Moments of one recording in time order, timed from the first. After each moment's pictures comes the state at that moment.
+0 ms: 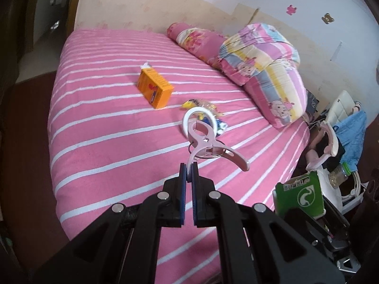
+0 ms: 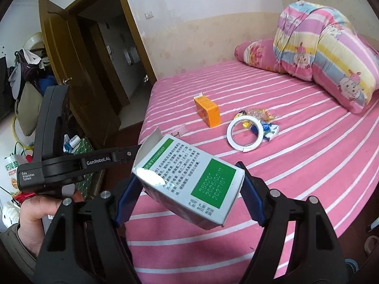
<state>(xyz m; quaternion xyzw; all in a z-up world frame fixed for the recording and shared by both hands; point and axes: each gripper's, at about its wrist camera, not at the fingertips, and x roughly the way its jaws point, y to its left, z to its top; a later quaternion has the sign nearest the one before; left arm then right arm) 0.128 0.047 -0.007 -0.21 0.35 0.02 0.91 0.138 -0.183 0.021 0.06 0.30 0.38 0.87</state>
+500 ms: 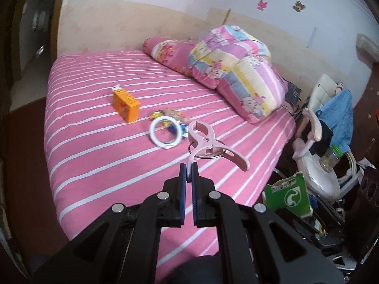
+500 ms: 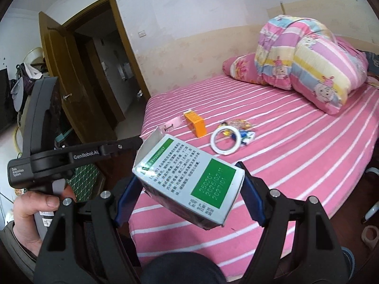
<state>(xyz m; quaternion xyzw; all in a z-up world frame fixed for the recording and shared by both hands) 0.088 -0.039 0.052 -0.14 0.33 -0.02 0.93 0.093 -0.265 0.046 0.09 0.27 0.35 0.89</state>
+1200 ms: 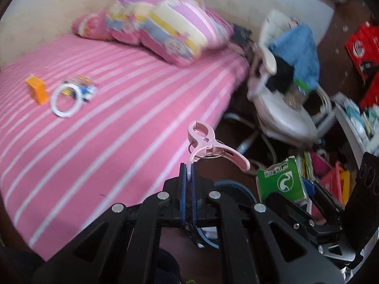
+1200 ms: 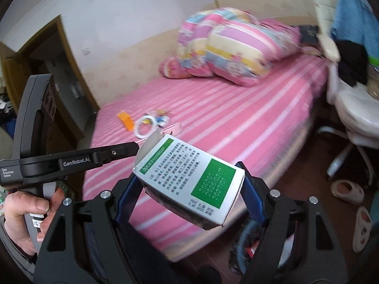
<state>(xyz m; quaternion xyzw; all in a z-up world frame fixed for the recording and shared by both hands) 0.113 -0.252 -0.009 -0.06 0.42 -0.17 0.89 0.053 -0.458 -0.022 0.15 0.31 0.19 0.92</state>
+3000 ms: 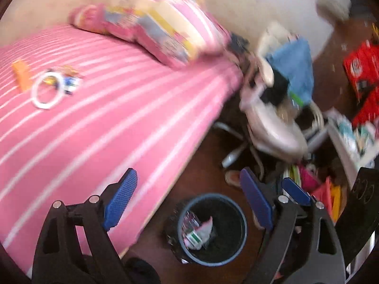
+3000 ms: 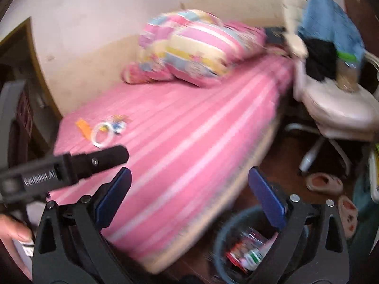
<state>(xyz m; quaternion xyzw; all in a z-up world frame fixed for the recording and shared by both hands) 0.147 -0.232 -0.027 -0.14 0.39 -0.18 0.89 0.085 -0.449 -0.039 0.13 0.30 0.09 0.94</state>
